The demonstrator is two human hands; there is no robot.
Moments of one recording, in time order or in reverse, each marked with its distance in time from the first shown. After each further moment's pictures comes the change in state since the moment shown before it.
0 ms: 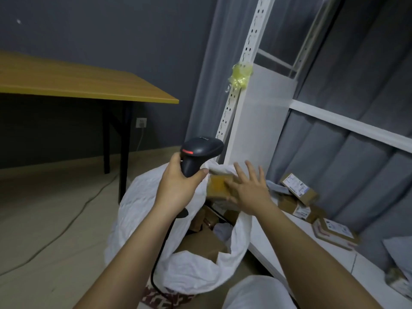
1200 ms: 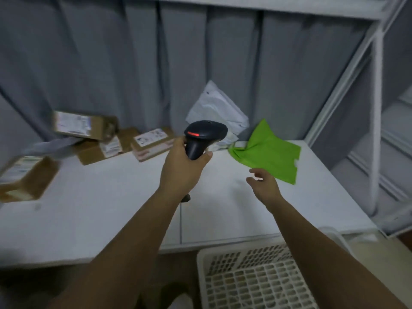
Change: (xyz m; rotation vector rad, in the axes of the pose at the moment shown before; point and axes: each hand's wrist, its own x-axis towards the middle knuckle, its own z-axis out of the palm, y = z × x) left_hand -0.160 -0.002 0.580 0.051 -1.042 0.062; right_hand -0.418 0.347 0.323 1.124 0.320 1.712
